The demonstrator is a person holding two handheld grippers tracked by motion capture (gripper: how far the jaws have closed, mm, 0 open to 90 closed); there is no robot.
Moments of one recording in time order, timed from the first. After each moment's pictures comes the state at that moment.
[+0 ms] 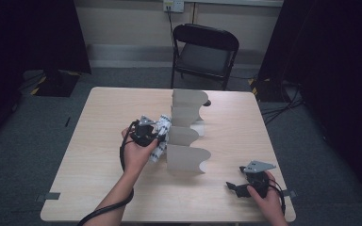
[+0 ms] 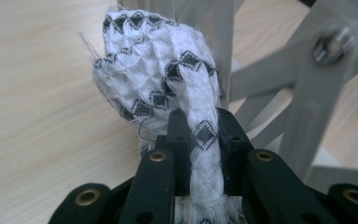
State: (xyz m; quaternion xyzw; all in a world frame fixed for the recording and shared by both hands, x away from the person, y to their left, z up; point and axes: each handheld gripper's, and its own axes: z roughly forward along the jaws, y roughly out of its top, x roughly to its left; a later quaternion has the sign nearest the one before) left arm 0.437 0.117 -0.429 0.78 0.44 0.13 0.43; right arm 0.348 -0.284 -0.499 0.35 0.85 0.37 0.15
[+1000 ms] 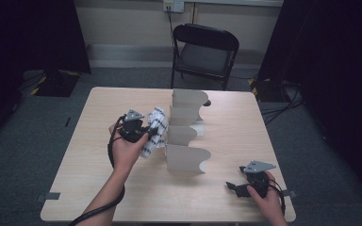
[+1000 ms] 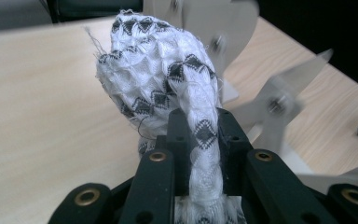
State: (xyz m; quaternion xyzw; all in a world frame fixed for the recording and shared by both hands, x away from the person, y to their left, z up) left arm 0.424 0.143 -0.382 0.76 0.44 0.15 0.46; right arm 0.348 -0.284 -0.499 0.35 0.85 0.37 0.15
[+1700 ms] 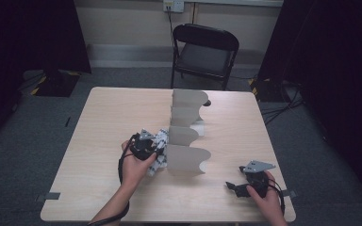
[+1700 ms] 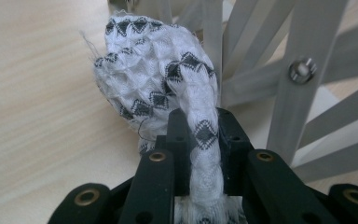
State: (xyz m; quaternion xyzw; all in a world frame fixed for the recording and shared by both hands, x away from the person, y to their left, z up) left arm 0.413 0.121 -0.460 0.80 0.43 0.12 0.40; right arm 0.348 -0.283 -0.499 0.35 0.85 0.37 0.15
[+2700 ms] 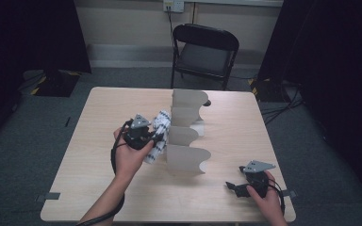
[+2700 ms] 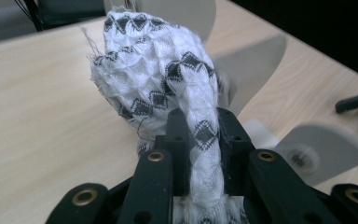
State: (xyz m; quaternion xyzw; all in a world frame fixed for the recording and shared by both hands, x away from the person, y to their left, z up) left arm 0.405 0.125 -0.392 0.79 0.40 0.15 0.45; right arm 0.348 -0.283 -0.499 0.35 0.85 0.37 0.15
